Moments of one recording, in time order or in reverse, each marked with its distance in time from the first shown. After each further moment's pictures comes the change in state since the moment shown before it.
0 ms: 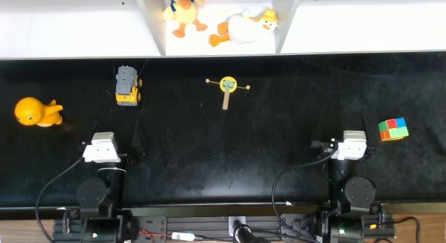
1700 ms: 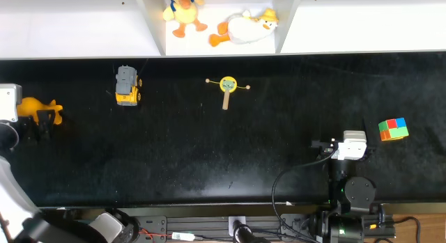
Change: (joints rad) left arm 0.878 1.362 1.056 -0.649 0.494 0.772; right arm 0.000 0.000 0.000 0.000 0.000 0.000
